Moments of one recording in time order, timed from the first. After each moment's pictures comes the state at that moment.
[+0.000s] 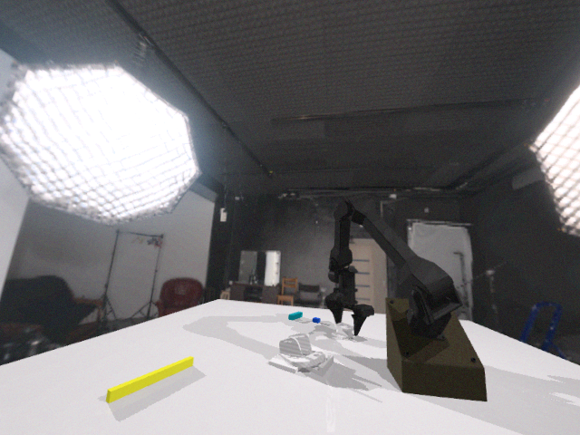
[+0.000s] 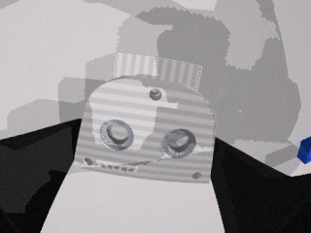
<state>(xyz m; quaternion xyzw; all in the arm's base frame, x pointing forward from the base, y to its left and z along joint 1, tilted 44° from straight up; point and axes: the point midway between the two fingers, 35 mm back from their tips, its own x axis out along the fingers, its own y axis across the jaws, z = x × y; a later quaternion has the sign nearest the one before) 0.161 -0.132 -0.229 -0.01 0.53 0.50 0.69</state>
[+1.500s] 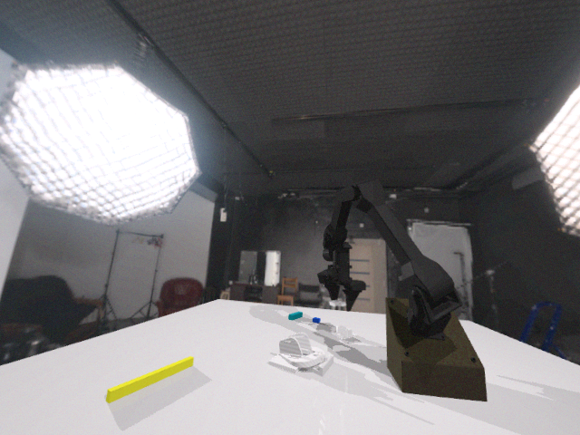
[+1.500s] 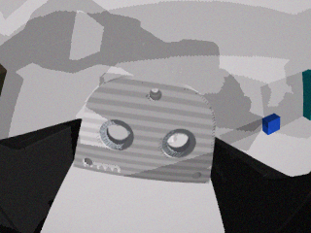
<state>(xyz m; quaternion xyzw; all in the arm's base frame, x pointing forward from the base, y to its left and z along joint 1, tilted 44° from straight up) 0.185 -0.166 -0.152 0.04 0.56 0.46 0.69</state>
